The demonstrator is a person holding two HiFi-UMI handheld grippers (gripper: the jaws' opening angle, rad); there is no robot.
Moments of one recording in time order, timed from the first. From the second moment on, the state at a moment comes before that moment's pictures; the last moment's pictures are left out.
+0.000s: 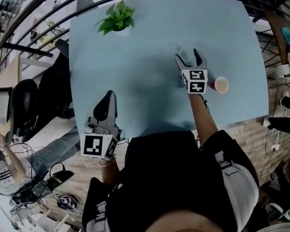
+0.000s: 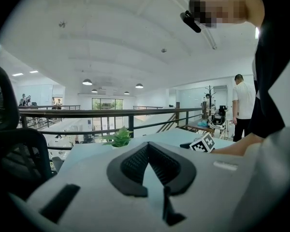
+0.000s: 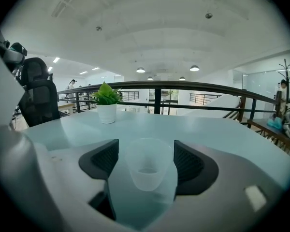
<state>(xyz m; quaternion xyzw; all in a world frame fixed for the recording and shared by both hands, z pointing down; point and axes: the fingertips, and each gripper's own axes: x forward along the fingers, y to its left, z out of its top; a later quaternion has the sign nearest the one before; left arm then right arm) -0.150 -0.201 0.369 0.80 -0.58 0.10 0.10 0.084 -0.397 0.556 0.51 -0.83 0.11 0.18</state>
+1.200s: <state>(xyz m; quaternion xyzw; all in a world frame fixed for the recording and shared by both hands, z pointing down) -0.129 -0.206 0.369 0.84 -0.53 0.09 0.09 0.096 -0.353 0.480 0.52 -0.84 0.08 0.12</state>
